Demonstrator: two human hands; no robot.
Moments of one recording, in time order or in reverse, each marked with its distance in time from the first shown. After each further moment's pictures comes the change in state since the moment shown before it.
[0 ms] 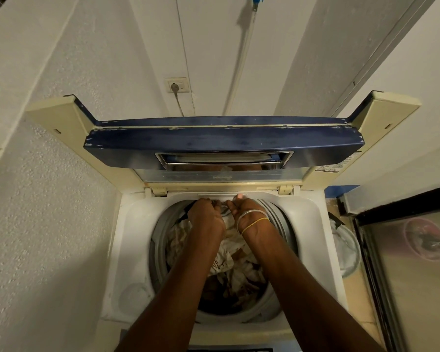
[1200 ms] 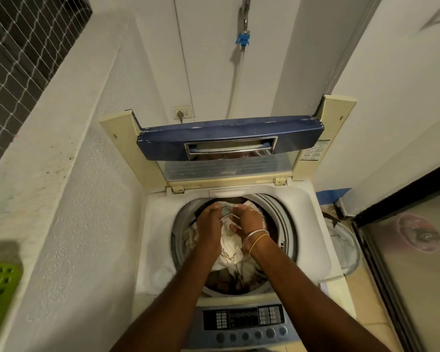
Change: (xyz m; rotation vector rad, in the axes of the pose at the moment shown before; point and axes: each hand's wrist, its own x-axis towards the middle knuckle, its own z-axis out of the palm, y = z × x) left_hand -0.031 -0.053 -0.059 -0.119 -0.168 0.090; right_hand -0.088 0.072 -0.029 -0.217 -0.075 -0.314
